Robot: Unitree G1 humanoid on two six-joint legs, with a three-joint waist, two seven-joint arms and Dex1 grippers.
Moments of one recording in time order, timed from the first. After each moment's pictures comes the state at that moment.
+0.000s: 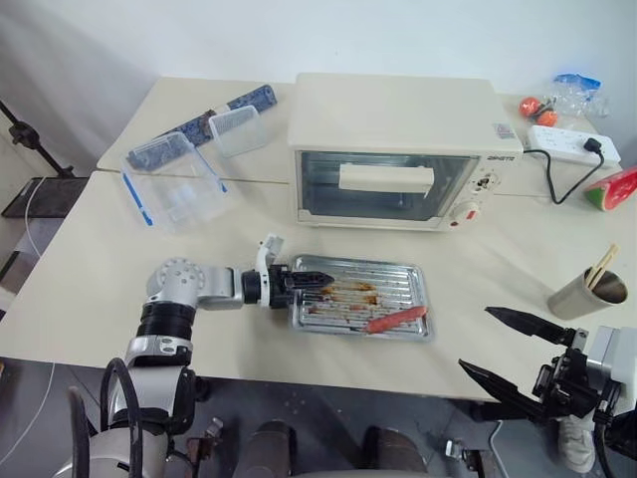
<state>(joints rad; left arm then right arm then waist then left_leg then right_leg) -0.76 0.33 0.12 0.54 -1.04 1.45 -0.37 0.53 -0.67 -0.53 -0.60 0.70 0.11 1.01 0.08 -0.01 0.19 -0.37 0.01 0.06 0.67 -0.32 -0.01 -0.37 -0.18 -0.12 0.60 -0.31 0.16</state>
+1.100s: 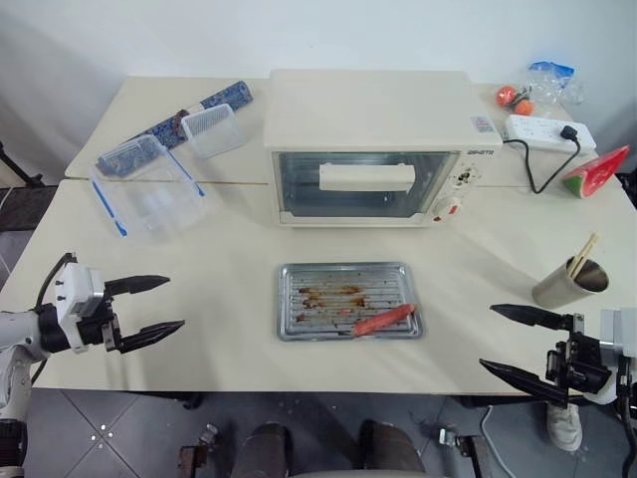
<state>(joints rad) -0.05 0.87 0.39 0.22 -0.49 -0.01 -1.30 0.25 -0.75 -0.48 -0.18 0.70 0.03 1.37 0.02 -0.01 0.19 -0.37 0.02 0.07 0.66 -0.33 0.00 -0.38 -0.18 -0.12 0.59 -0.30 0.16</state>
